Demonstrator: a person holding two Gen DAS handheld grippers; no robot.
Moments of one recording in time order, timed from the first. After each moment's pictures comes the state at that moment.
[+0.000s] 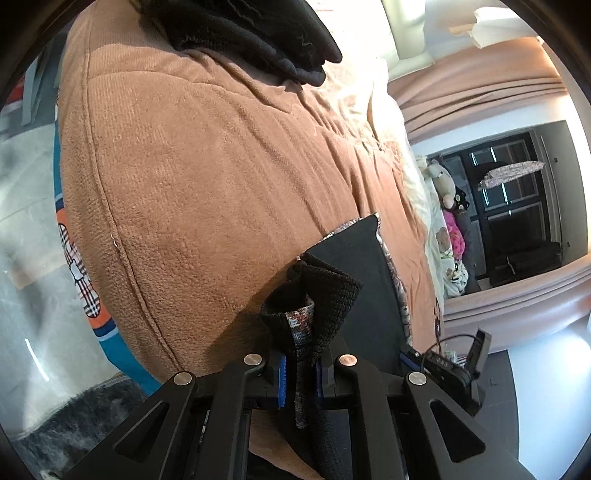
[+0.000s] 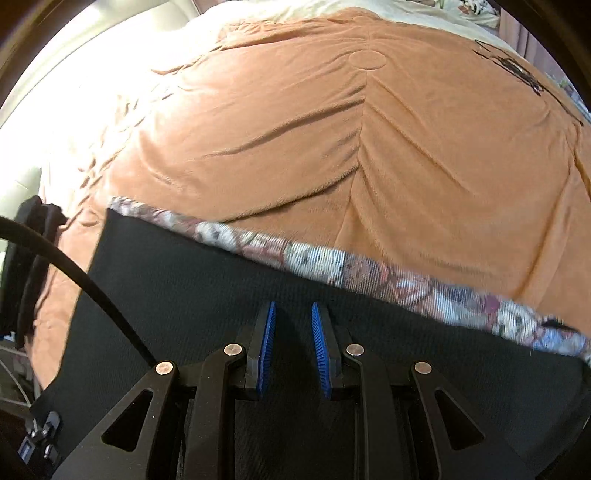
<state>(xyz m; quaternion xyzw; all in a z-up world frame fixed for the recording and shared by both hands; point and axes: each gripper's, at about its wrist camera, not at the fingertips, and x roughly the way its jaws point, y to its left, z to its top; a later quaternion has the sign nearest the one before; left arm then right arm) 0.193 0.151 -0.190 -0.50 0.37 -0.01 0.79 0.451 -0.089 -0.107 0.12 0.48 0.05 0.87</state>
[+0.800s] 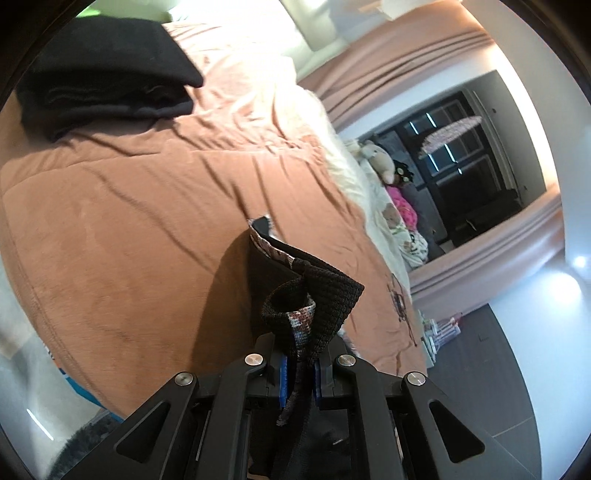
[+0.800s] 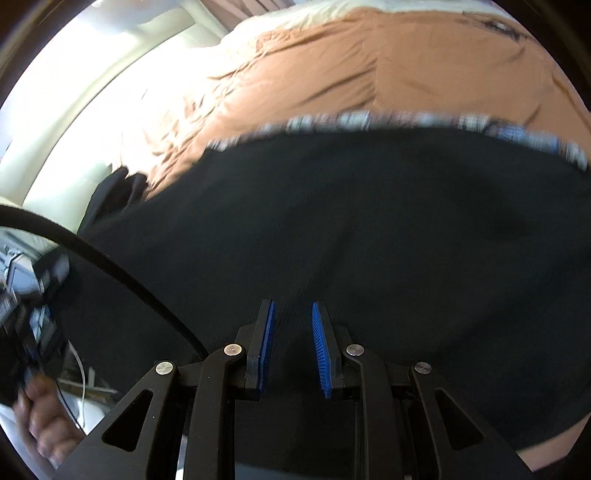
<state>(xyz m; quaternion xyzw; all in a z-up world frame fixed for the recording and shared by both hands) 0.210 0.095 -0.091 -0.42 0.32 -0.11 0.84 0.288 -0.083 -0.112 0.20 0.46 0.14 0.85</state>
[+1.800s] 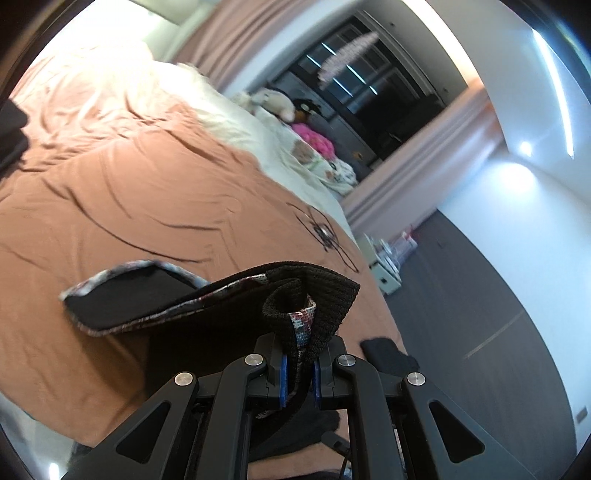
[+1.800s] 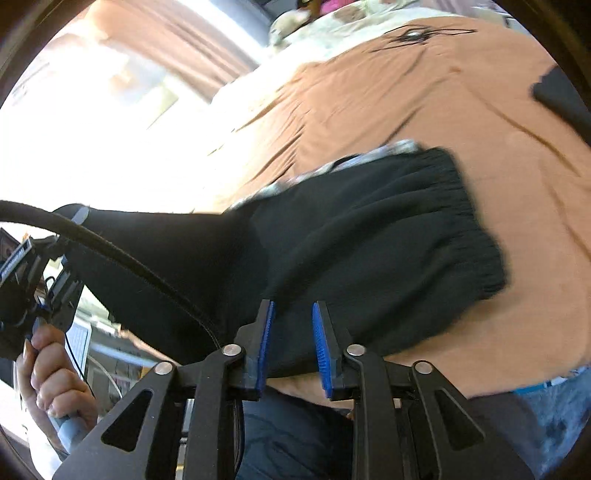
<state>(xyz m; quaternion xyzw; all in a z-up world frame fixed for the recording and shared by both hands) 0.217 -0.083 -0.008 -0.29 0.33 -0.28 0.85 0.174 -0.311 -0.066 0.32 0.35 0.08 0.87</state>
